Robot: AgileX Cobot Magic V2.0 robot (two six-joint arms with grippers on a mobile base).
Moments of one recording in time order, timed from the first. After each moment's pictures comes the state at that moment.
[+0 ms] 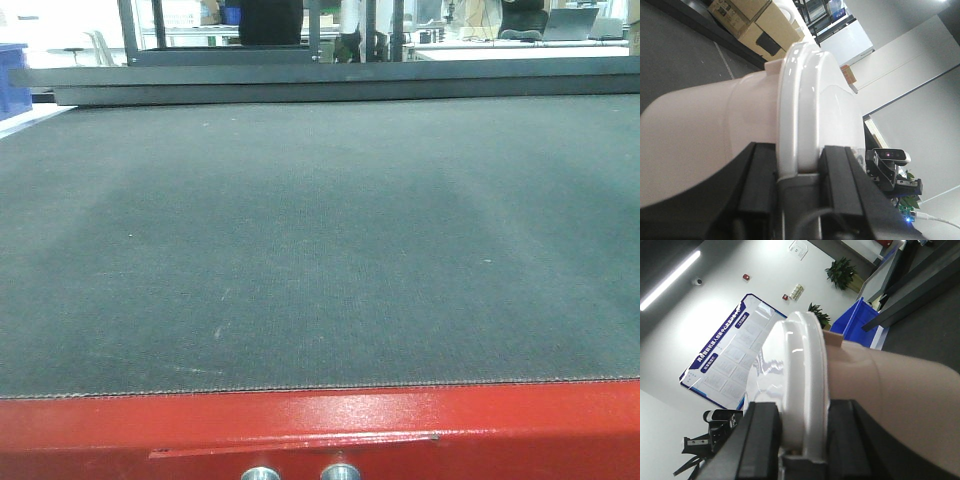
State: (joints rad) left arm 0.05 1.55 -1.52 -1.60 1.13 0.59; right arm -0.22 1.32 -1.22 1.73 1.03 -0.66
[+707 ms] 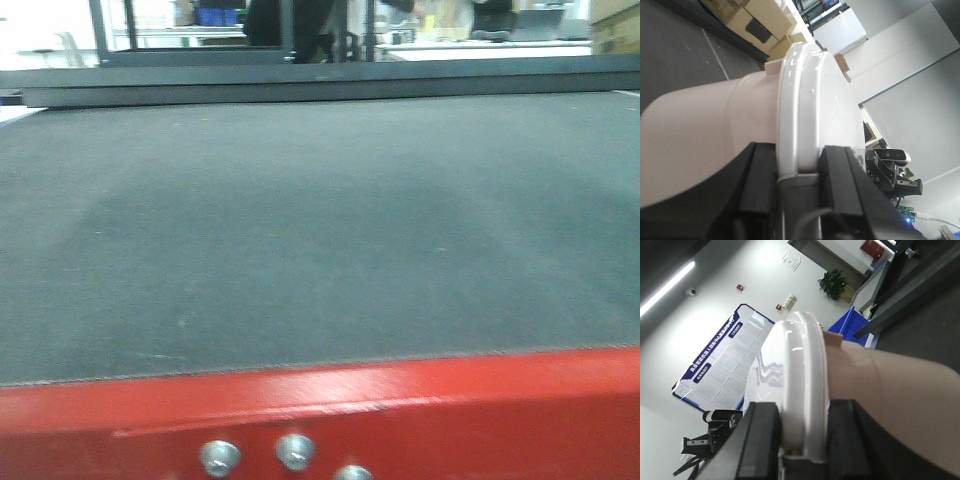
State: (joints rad) left arm 0.05 1.55 -1.52 -1.60 1.13 0.59; right arm -0.22 1.32 -1.22 1.73 1.02 -0.66
